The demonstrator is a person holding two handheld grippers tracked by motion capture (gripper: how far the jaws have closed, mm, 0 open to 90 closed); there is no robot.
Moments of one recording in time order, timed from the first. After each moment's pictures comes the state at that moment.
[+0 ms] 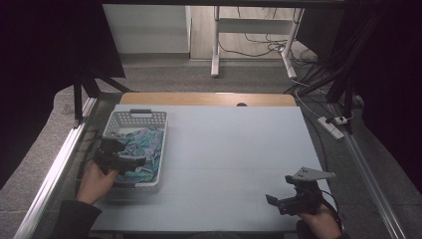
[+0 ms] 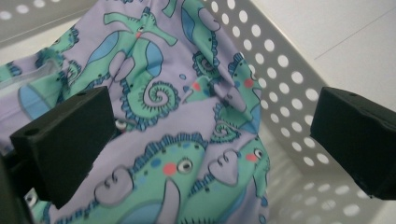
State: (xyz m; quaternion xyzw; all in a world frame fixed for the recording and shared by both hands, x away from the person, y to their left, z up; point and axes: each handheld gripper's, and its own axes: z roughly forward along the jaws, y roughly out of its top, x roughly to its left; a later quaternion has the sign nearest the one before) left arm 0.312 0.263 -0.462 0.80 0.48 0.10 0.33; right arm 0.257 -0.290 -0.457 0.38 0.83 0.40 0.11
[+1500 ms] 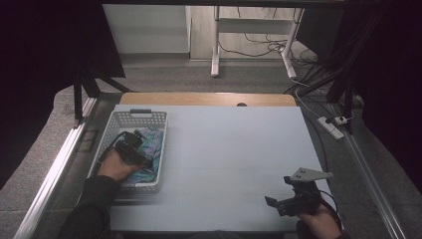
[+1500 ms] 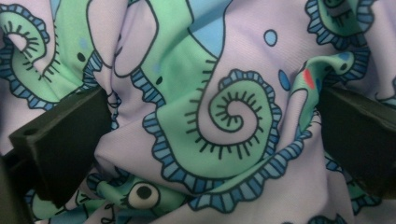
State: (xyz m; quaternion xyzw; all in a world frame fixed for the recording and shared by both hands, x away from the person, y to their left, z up) left arm 0.389 0.243 -0.524 0.86 0.49 0.04 0.14; right arm 0.257 -0.287 -0.457 0.37 0.84 0.39 0.11
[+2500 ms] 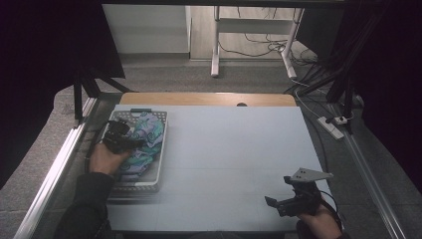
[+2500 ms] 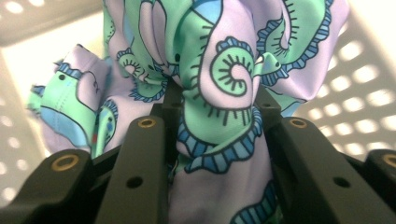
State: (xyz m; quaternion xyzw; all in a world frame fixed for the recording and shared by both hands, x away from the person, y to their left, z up) left arm 0.379 0.267 -0.470 0.79 0.54 0.07 0.26; right arm 0.256 -0.287 -0.457 0.36 0.84 0.39 0.11
